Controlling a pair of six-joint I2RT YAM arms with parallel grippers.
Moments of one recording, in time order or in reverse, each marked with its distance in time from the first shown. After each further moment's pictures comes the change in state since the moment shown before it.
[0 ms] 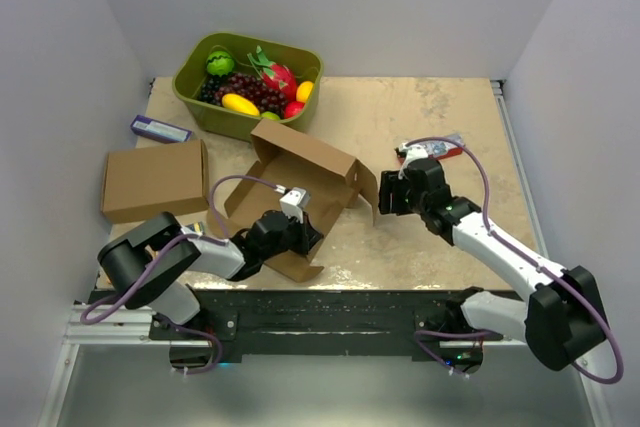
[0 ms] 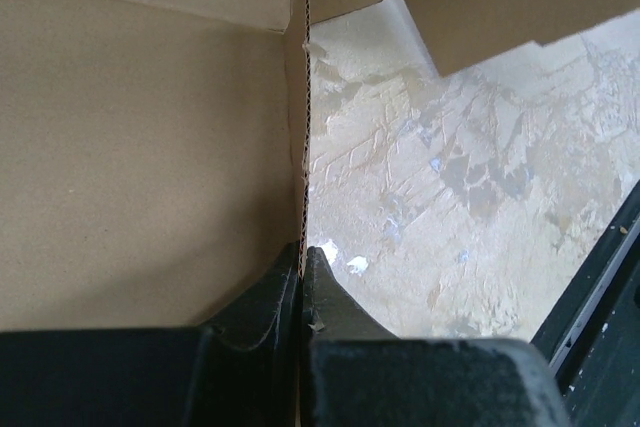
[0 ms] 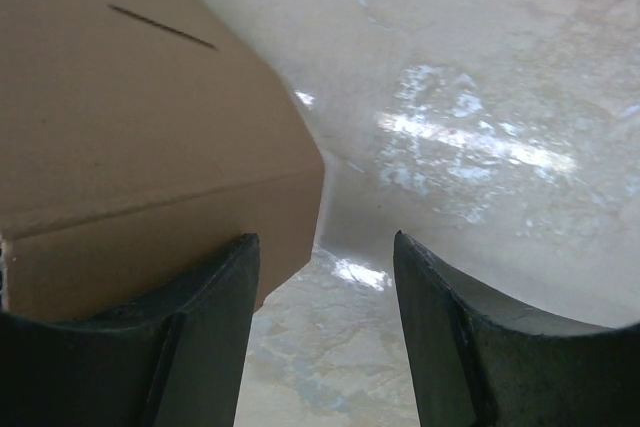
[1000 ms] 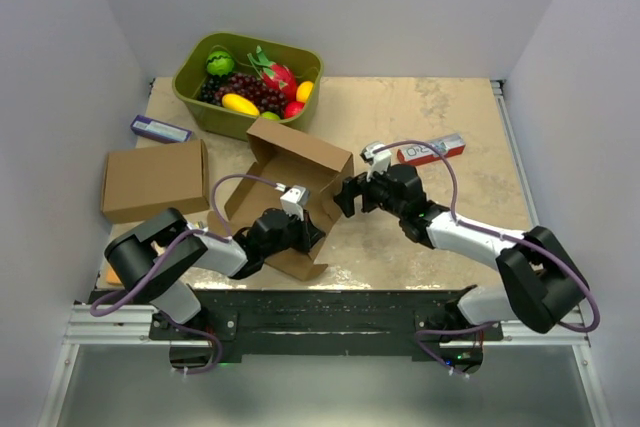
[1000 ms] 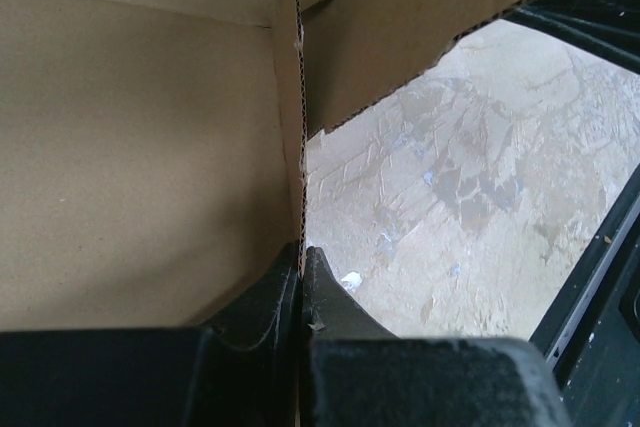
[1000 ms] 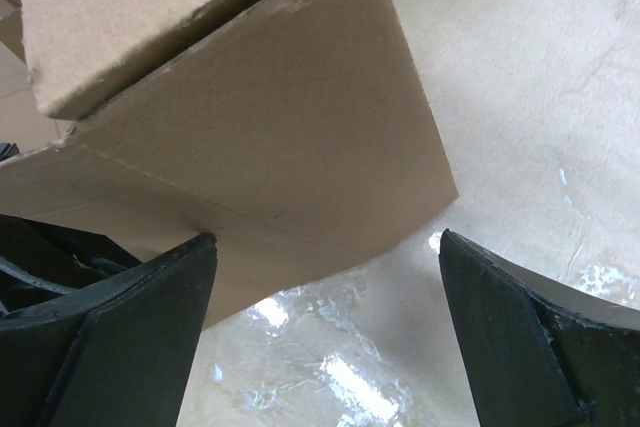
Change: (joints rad) left arm 0.012 0.048 0.013 0.052 0.037 -0.025; right arm 0.136 0.208 -0.087 0.583 -0.170 -0.100
